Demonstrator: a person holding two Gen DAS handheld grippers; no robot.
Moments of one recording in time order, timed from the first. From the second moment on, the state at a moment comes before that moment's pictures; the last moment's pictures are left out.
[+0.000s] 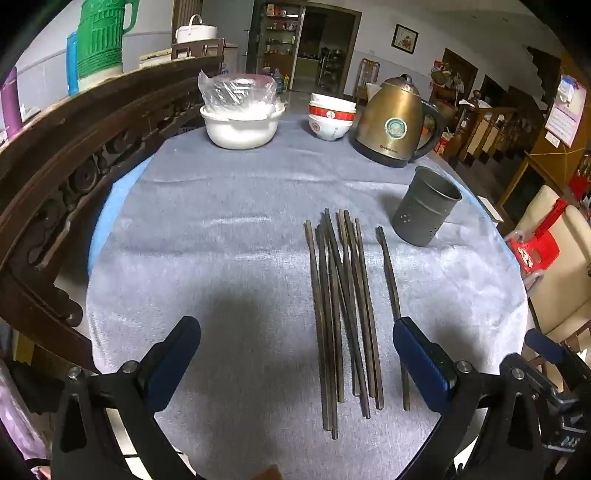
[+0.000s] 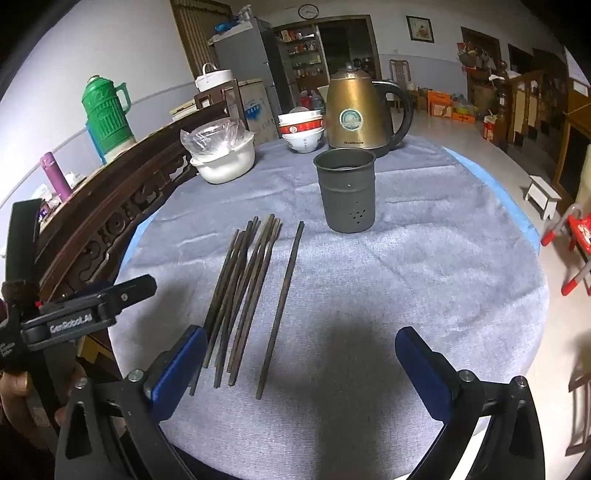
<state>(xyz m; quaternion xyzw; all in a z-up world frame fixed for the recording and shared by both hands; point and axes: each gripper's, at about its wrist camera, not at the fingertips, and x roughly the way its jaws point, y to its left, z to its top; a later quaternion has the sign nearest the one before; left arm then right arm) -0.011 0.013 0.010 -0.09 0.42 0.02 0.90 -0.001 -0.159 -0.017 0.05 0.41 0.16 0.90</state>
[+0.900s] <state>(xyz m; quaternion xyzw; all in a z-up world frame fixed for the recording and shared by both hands) 0.015 0.021 -0.013 -0.10 0.45 0.02 0.89 0.045 -0.156 -0.048 0.08 0.44 0.17 0.88</state>
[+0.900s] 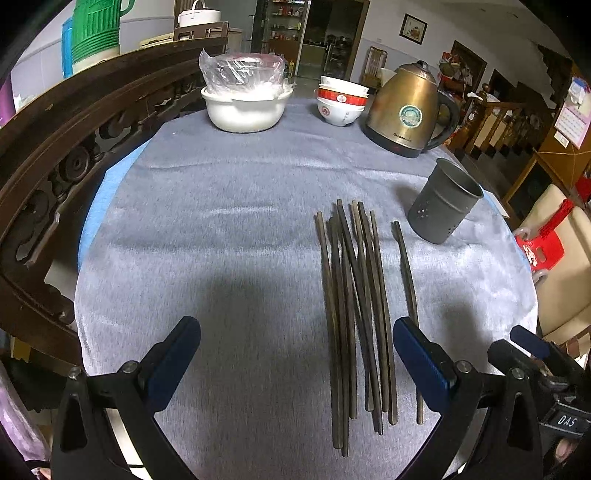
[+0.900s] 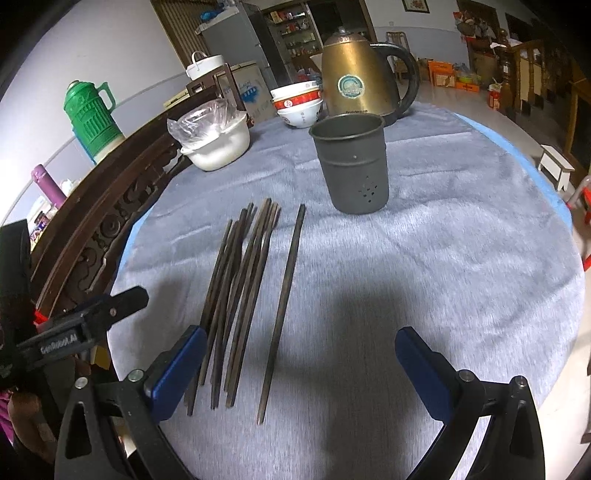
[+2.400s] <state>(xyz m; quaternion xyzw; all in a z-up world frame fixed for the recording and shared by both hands) 0.015 0.027 -0.001 -0.11 0.44 0.02 0.89 0.063 -0.151 -0.050 0.09 0.44 0.19 0.87</state>
